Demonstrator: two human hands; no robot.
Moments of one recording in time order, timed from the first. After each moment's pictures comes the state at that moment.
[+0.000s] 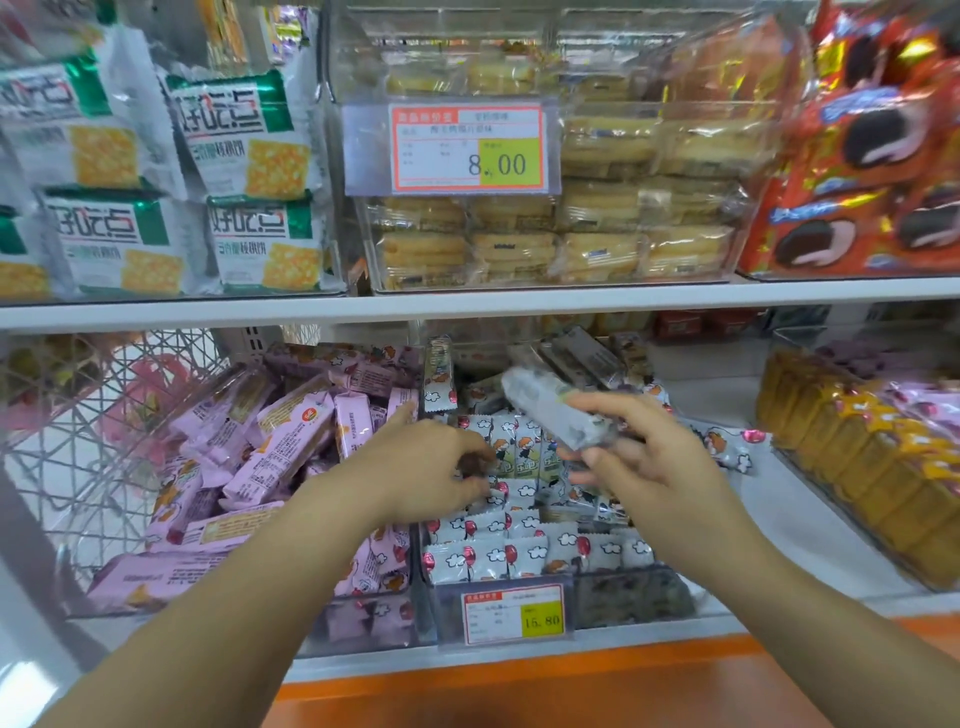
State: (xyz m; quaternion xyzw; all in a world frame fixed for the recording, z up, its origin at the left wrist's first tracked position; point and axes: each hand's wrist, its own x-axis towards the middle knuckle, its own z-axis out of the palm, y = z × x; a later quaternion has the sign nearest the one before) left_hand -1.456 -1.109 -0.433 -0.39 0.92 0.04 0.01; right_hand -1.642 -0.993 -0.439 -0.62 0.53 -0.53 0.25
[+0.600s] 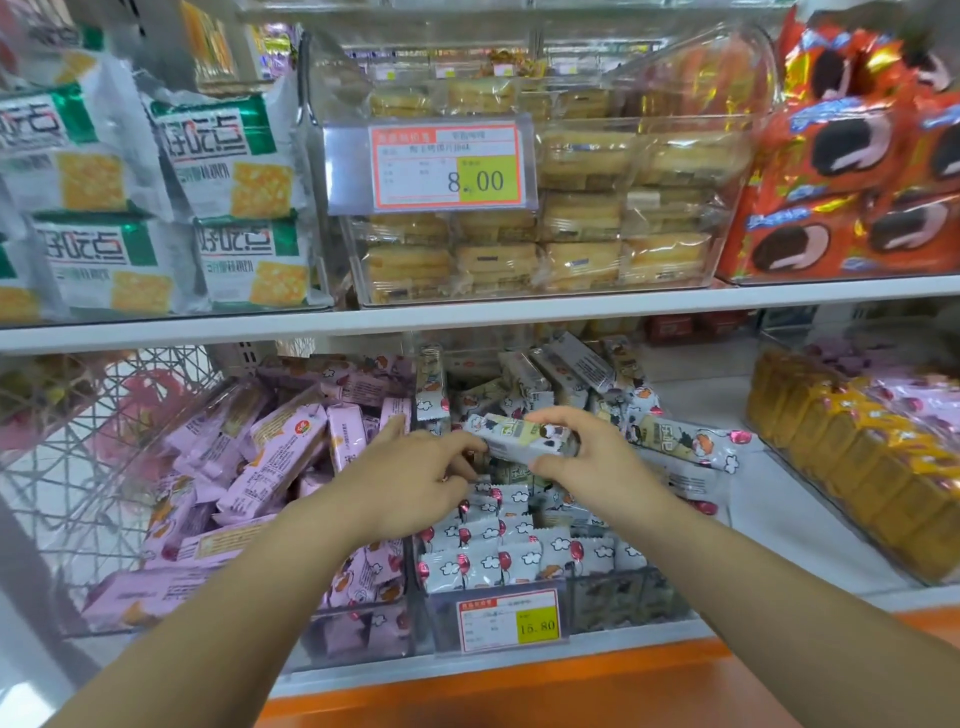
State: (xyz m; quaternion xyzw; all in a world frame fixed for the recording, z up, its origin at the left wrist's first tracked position) left_hand -1.450 -1.105 -0.434 -0.39 0.91 0.13 -0.03; right_hand -1.636 -1.037 -0.448 -0.56 0.62 -0.44 0.34
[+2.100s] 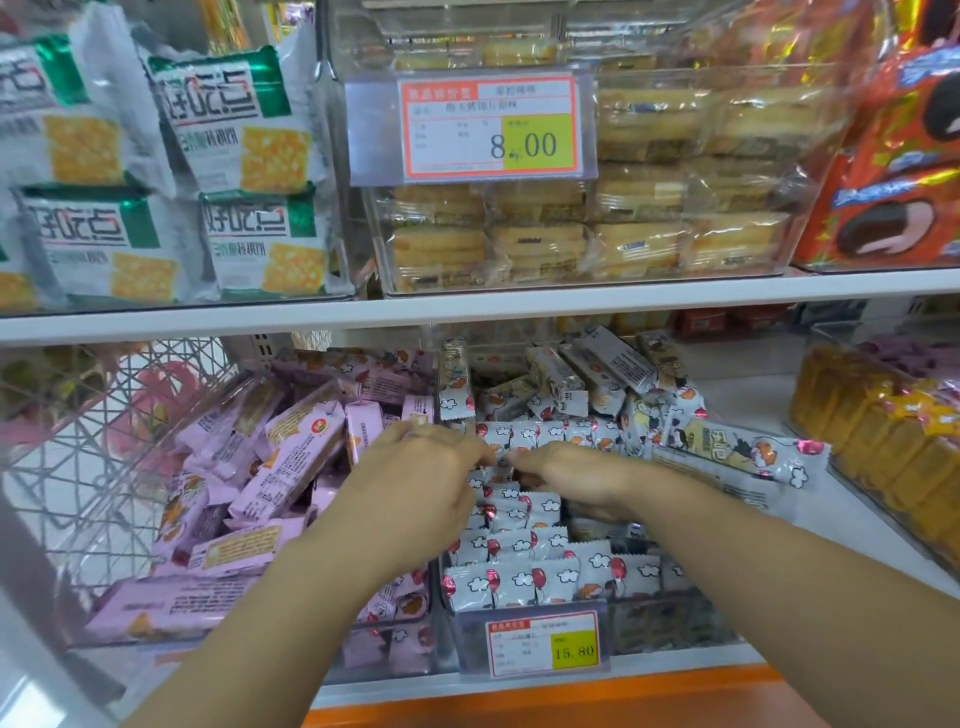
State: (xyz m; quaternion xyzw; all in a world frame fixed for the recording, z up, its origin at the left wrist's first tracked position) left_hand -1.441 -1.097 -0.440 -0.41 0.91 -0.03 -0.10; right_hand -1.624 -1.106 -0.476 -0.59 0.64 -0.18 0.45
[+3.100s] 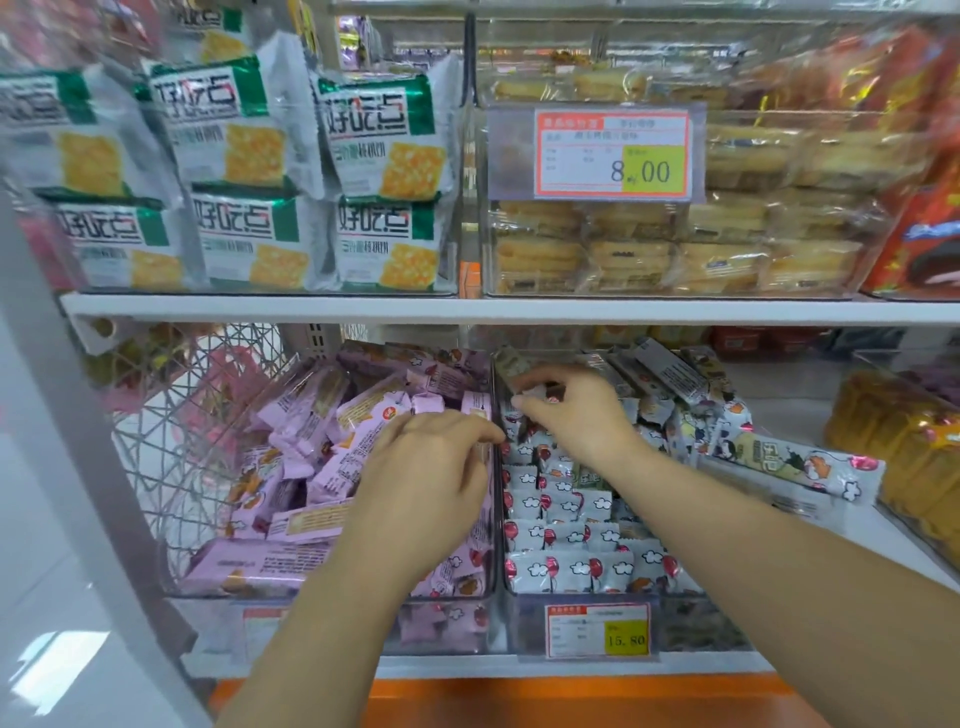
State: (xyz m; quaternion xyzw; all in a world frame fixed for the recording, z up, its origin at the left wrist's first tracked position) left_hand -1.402 -1.073 -0.439 -0.47 0.83 0.04 -0.31; right_hand -1.576 -1.117 -0.437 -0.63 0.64 -0.41 0.17
